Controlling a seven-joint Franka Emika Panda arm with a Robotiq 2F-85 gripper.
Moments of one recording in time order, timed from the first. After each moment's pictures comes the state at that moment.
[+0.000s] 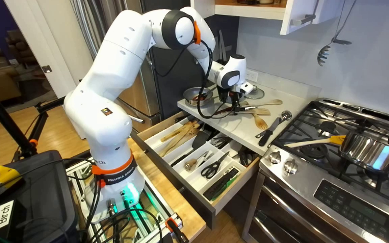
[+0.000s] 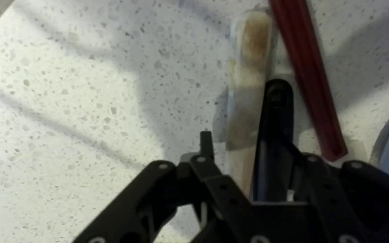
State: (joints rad) arm 0.15 0.71 -0.09 -1.73 0.19 2.60 0.58
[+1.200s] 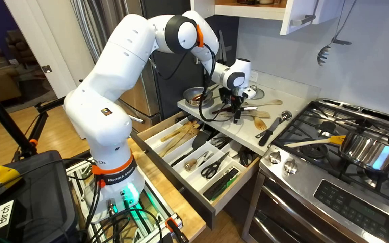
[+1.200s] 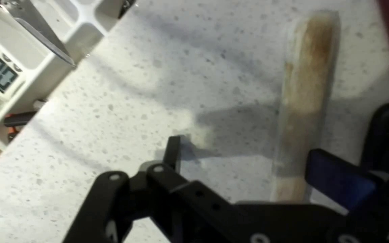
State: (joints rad) arm 0.14 0.76 -0.13 -1.66 0.13 2.36 0.62
